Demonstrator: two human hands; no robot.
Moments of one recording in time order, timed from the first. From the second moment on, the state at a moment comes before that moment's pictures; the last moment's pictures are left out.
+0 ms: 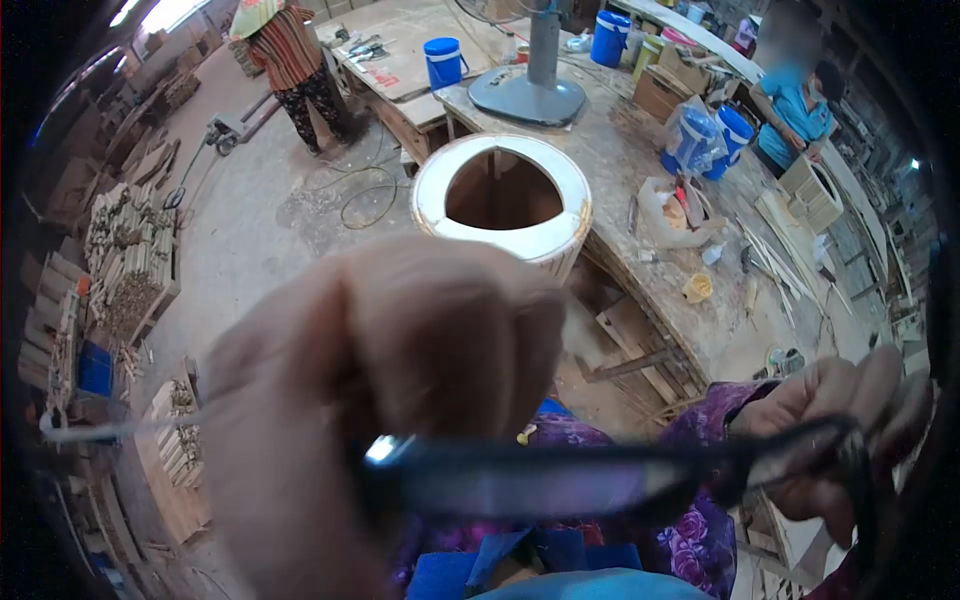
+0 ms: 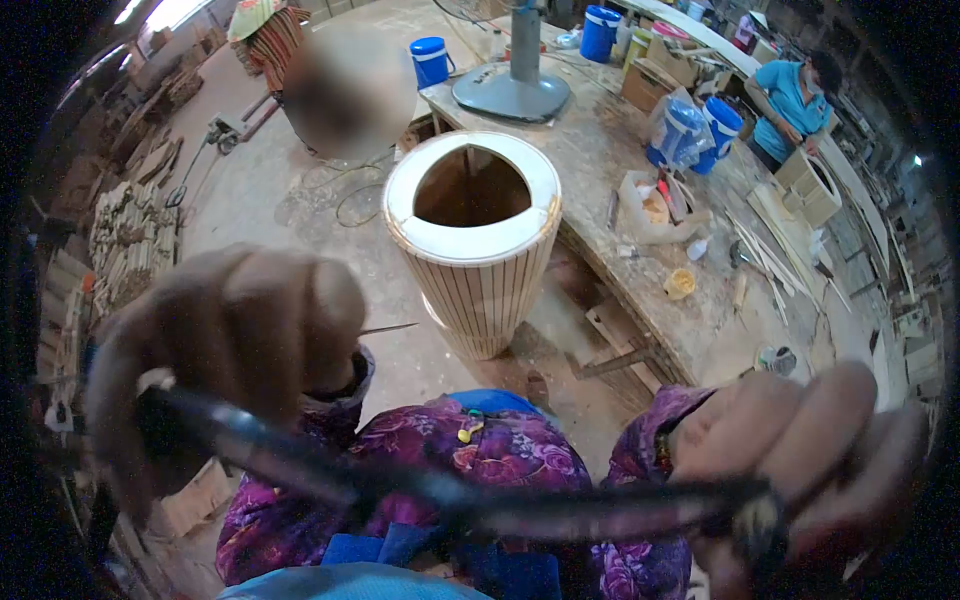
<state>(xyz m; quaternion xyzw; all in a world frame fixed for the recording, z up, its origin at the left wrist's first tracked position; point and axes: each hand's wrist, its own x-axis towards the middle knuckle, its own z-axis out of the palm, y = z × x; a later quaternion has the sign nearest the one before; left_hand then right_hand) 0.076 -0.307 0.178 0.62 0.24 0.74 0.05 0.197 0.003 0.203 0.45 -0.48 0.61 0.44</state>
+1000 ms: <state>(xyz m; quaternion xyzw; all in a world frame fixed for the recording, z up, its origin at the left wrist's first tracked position) 0.059 -0.275 0.191 0.60 0.28 0.75 -0.06 0.207 -0.014 0.197 0.33 -0.49 0.67 0.45</state>
